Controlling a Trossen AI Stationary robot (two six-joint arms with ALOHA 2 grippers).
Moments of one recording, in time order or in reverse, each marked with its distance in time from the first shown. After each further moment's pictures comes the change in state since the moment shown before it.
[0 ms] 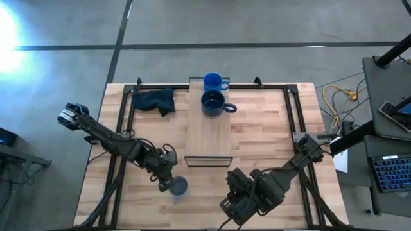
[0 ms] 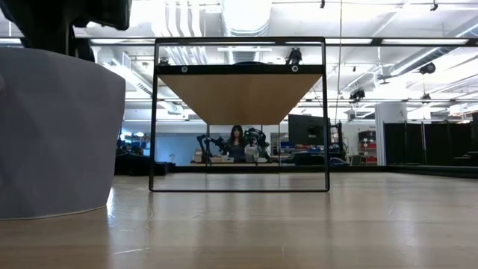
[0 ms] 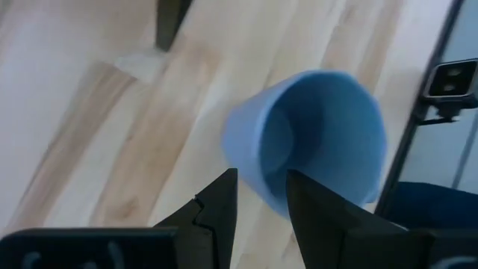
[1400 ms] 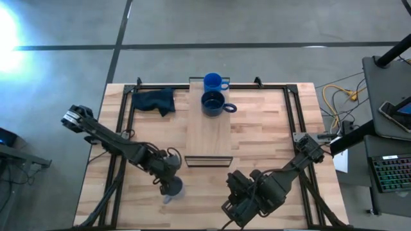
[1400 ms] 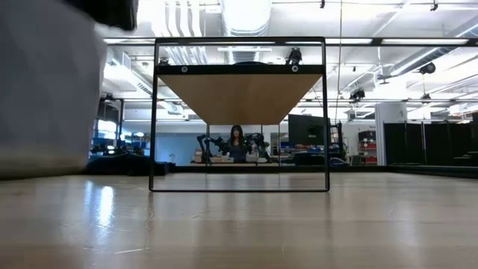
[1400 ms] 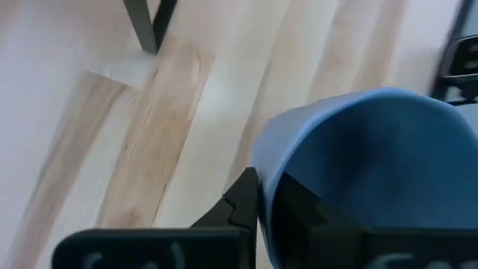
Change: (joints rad) left arm -0.010 0.079 0.051 -0.016 0.003 0.078; right arm 0.013 0.000 0.000 0.000 -0.010 -0.043
